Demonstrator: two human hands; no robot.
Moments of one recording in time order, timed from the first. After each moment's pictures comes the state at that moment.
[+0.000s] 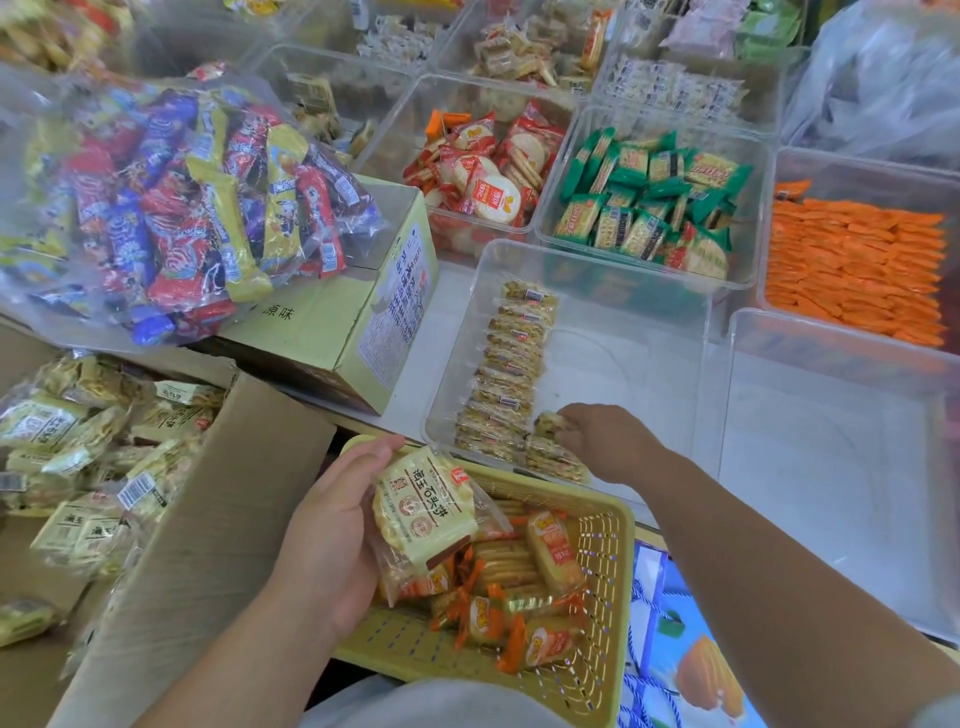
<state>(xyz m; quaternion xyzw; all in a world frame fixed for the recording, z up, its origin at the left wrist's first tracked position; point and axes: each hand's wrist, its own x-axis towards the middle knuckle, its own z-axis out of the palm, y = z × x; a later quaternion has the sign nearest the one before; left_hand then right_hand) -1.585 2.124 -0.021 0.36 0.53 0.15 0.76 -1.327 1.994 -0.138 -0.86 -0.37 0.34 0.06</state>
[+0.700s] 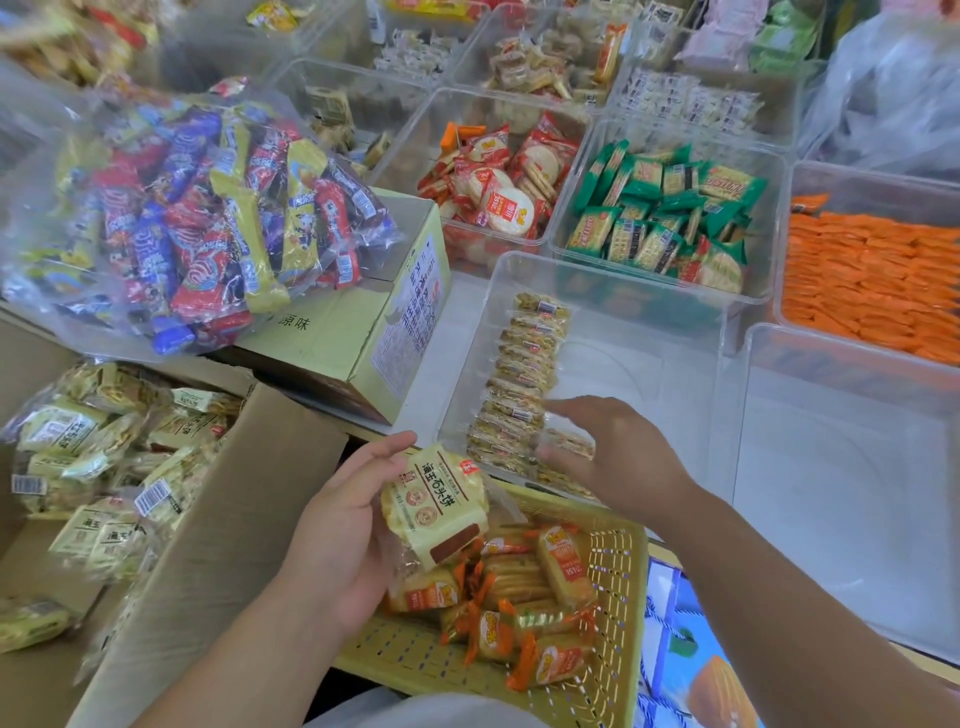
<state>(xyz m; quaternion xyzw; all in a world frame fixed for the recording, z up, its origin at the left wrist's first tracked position) -1.586 2.135 -0.023 0.32 0.51 0.14 0.78 -1.358 1.987 -0.079 -0.83 -0.45 0.21 0.24</state>
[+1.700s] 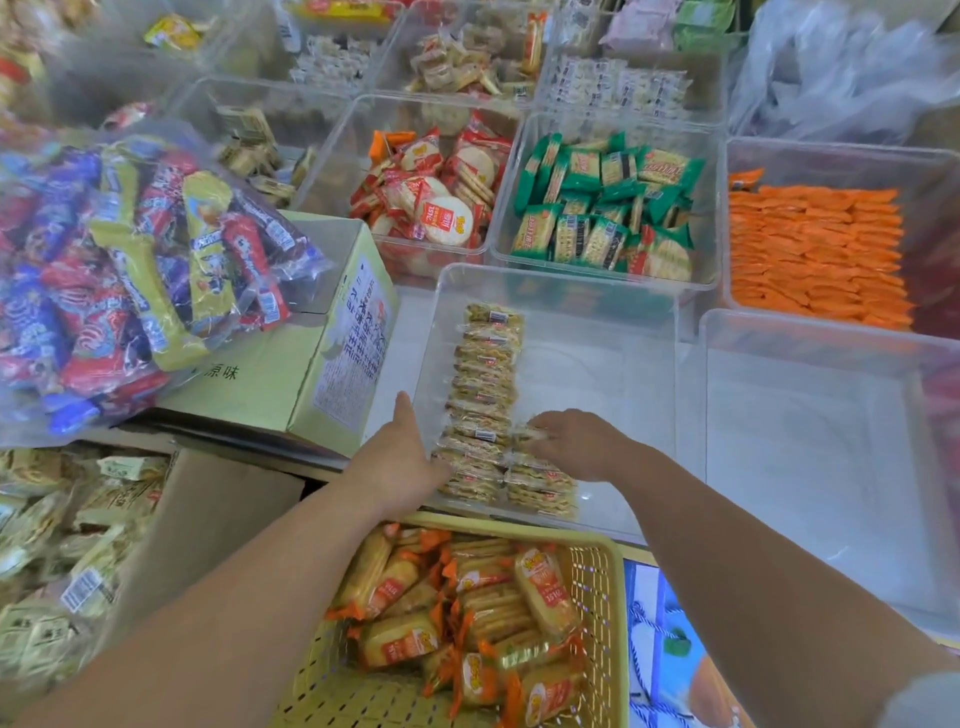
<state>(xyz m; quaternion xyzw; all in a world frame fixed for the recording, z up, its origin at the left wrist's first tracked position) -1.473 2.187 -0.084 0.85 0.36 -0.25 0.30 -1.303 2.014 -0.153 -0.84 -0.34 0.40 0.10</state>
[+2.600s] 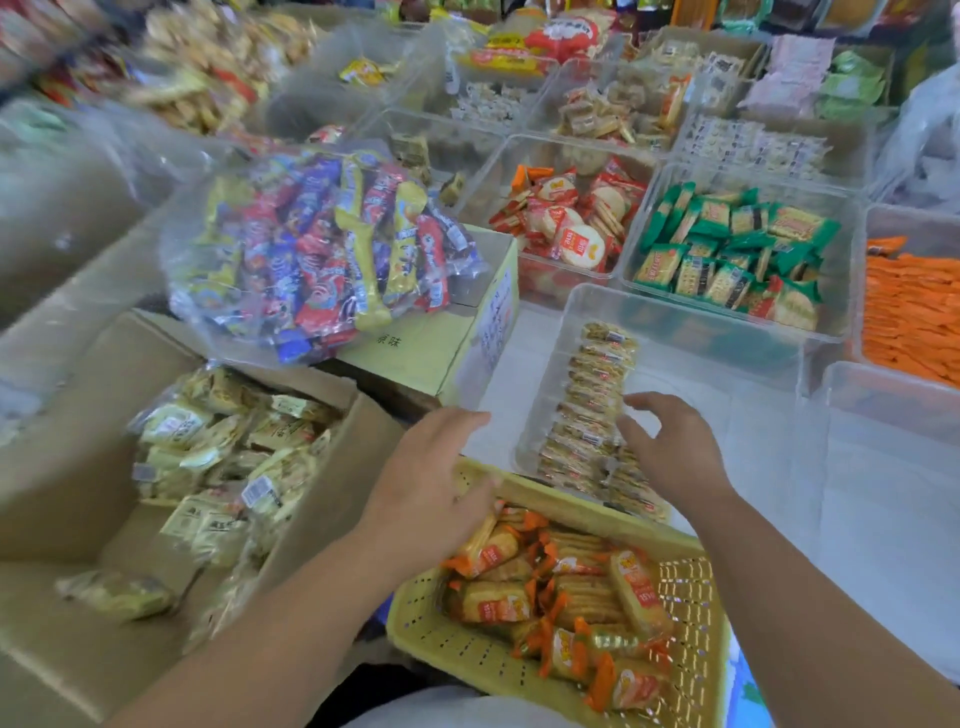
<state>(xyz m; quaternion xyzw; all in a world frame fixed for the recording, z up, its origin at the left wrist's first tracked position) -1.601 2.181 -0.010 0.90 0.30 0.05 0.33 -1.357 2.028 -0.102 -0.89 -0.27 0.19 0.33</state>
